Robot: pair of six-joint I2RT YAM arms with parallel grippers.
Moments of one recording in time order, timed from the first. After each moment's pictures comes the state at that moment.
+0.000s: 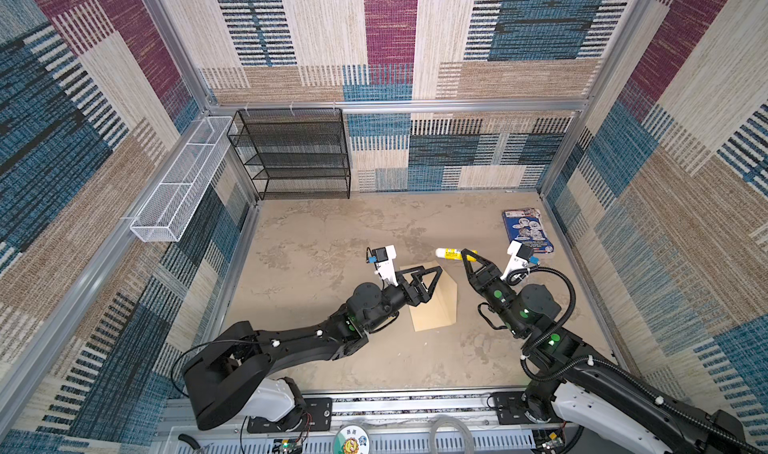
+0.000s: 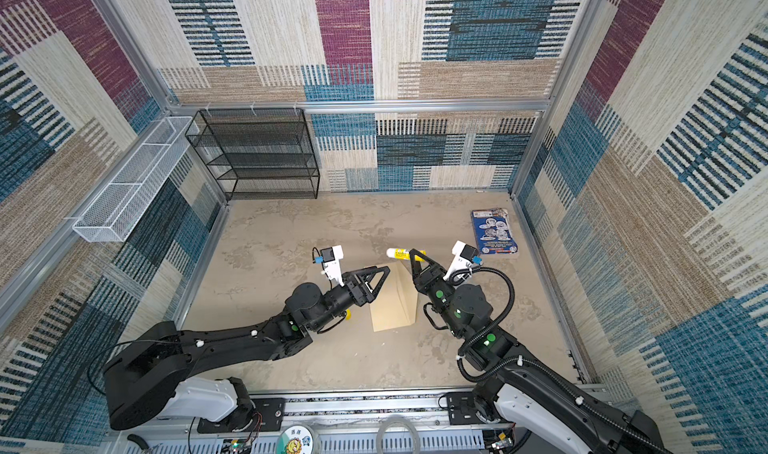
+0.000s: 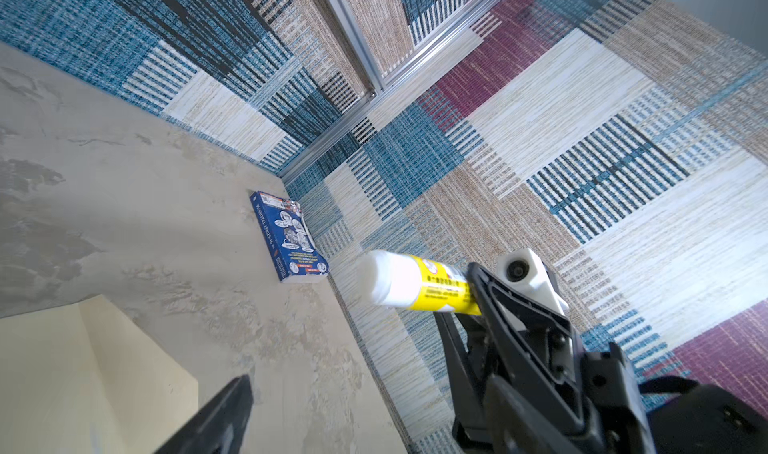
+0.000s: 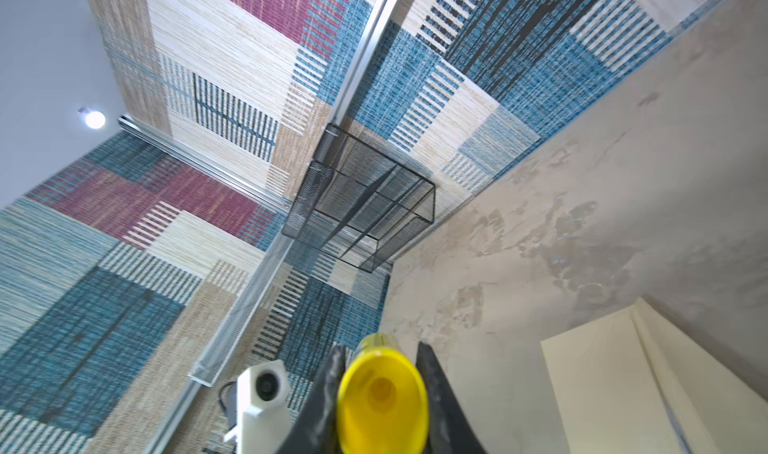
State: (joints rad) left arm -0.95 1.44 0.59 0.97 -0.05 -0.91; right arm 0.73 0.74 0.46 0.37 0.25 1.06
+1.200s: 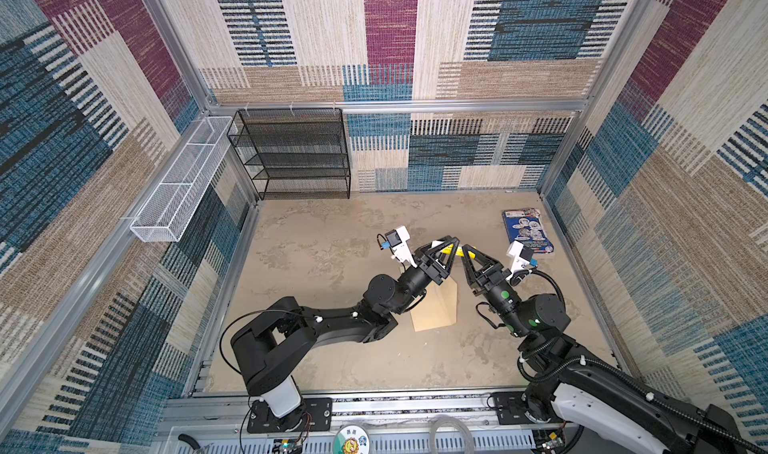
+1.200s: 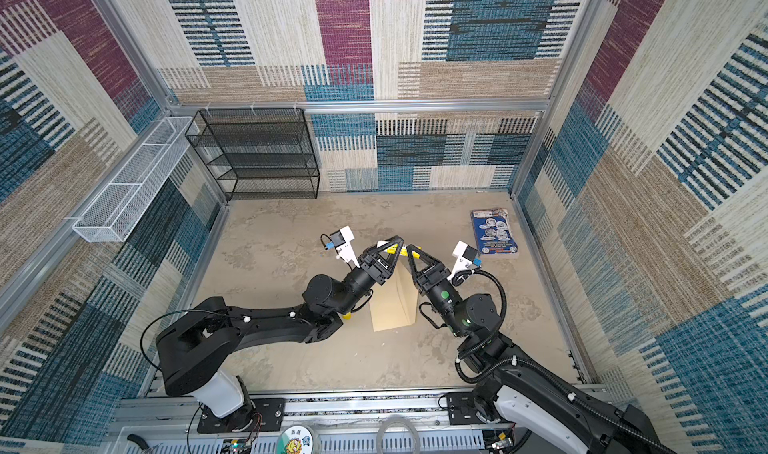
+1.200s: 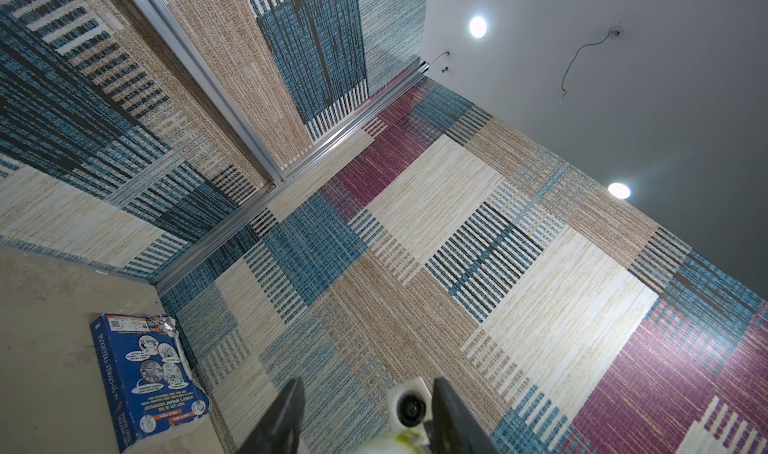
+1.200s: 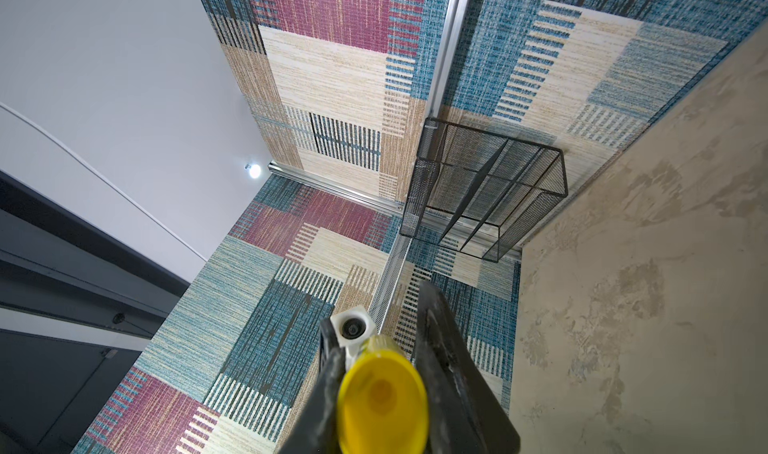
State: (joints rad) left arm -0.99 1.68 0.85 1.30 -0.09 -0.89; right arm 0.73 0.75 0.40 0.66 0.12 1.30
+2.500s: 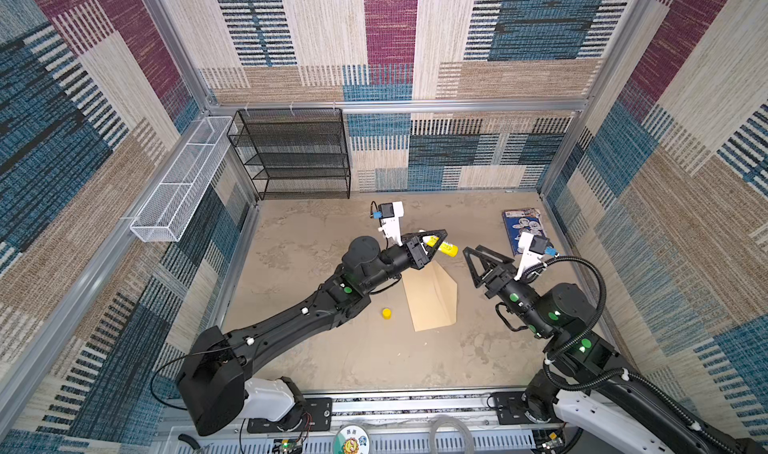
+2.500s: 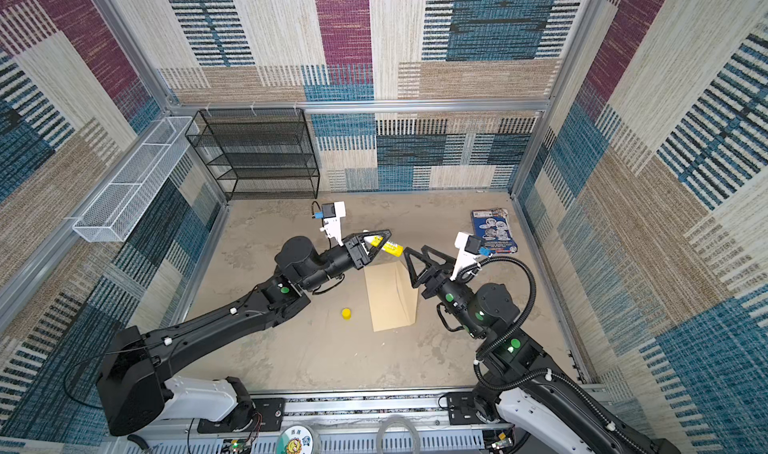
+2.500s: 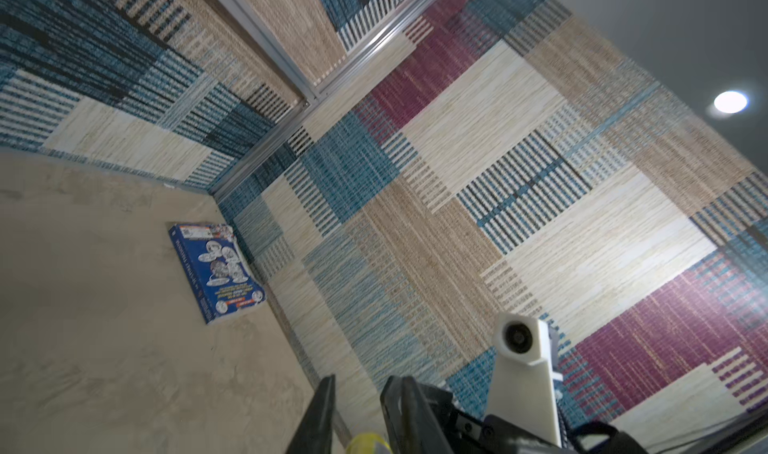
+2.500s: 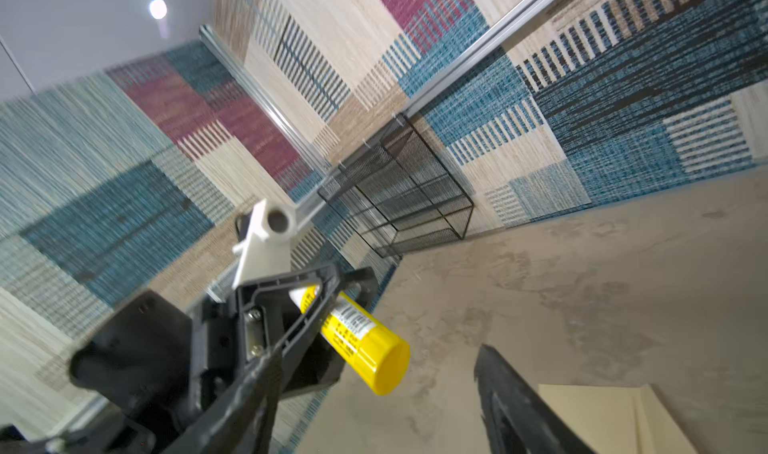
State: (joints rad) left arm -0.82 1.34 1.03 0.37 0.27 -0.86; right arm 0.73 0.66 0.66 0.06 0.05 0.57
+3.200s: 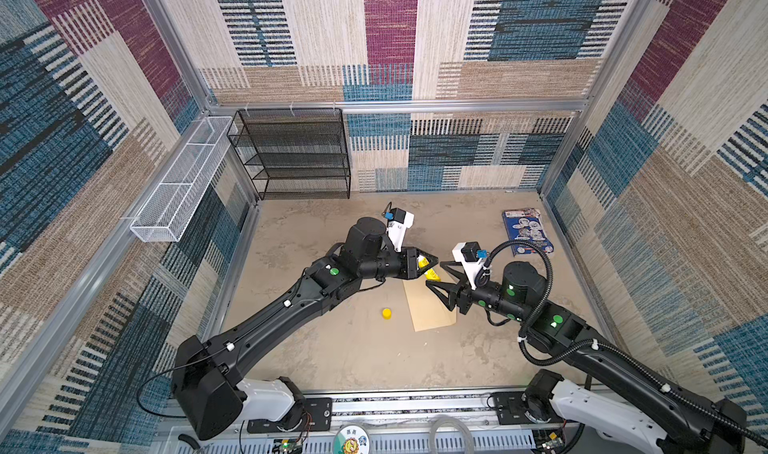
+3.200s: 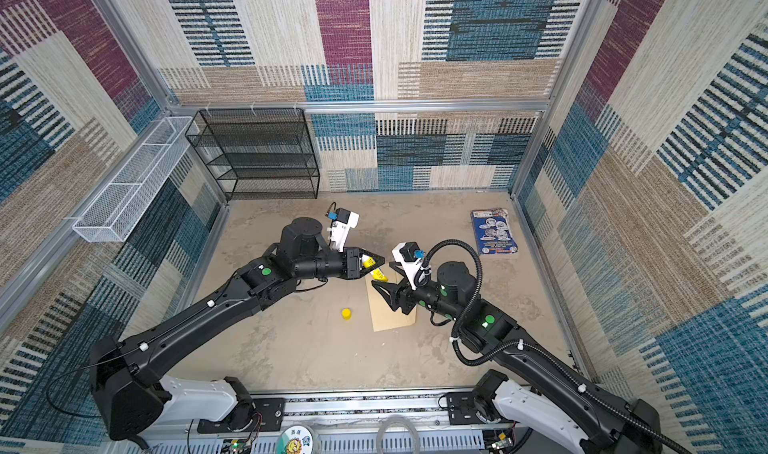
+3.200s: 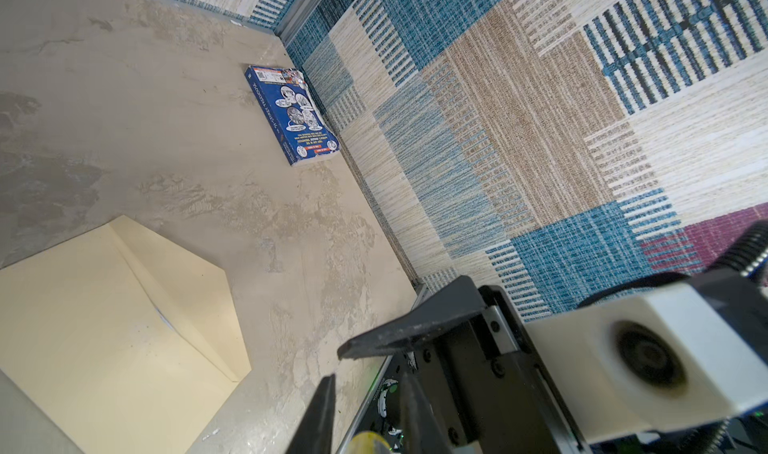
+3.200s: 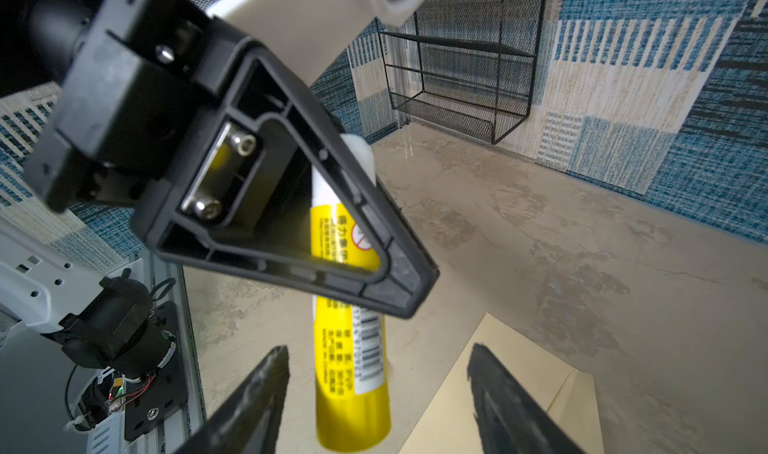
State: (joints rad) left arm -0.77 1.35 1.19 -0.24 0.48 -0.68; right arm 0.73 0.86 0.71 -0.06 -0.25 0.12
